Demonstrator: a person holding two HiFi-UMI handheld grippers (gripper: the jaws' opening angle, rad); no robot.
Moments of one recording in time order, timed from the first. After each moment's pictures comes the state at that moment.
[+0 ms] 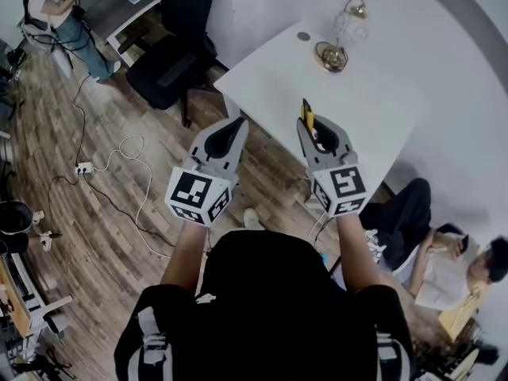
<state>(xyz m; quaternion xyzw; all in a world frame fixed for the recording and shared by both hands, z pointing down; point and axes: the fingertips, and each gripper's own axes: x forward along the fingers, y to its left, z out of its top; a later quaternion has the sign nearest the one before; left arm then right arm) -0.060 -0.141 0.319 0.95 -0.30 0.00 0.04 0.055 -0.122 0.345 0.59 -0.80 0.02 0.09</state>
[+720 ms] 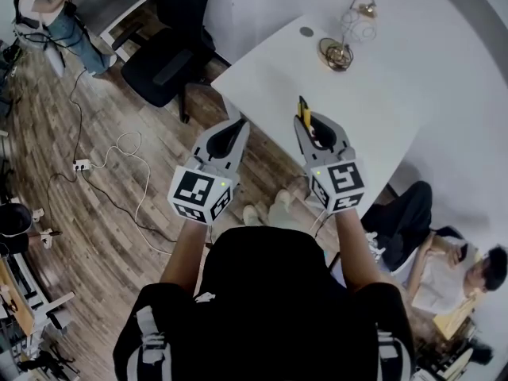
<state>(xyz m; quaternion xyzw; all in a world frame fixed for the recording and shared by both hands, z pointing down) -0.037 -0.189 0.356 0.95 -0.30 0.03 0.07 0.070 -0.176 0.372 0.58 -0.80 0.05 0.10</state>
